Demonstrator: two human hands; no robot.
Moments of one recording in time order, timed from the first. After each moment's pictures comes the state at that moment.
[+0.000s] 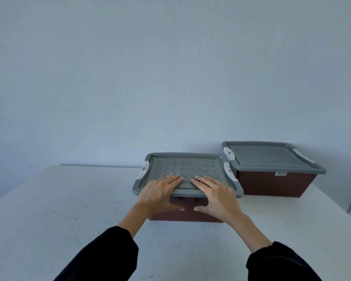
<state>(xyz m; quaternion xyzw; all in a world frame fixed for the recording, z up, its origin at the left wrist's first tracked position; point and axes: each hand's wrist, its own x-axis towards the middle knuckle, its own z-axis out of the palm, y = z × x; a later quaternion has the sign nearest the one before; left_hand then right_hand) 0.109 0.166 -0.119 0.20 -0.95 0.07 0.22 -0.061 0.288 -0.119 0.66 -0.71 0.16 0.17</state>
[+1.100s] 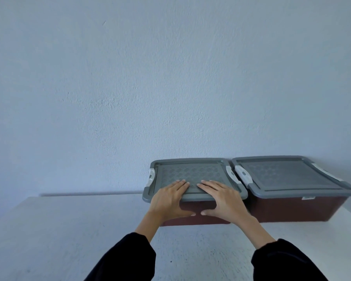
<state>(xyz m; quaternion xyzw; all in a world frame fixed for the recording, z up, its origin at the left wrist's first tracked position) 0.050 0.054 -0.120 0.20 -0.96 0.05 0.20 -0.115 0.182 -0.115 0.64 -0.74 0.15 0.12</state>
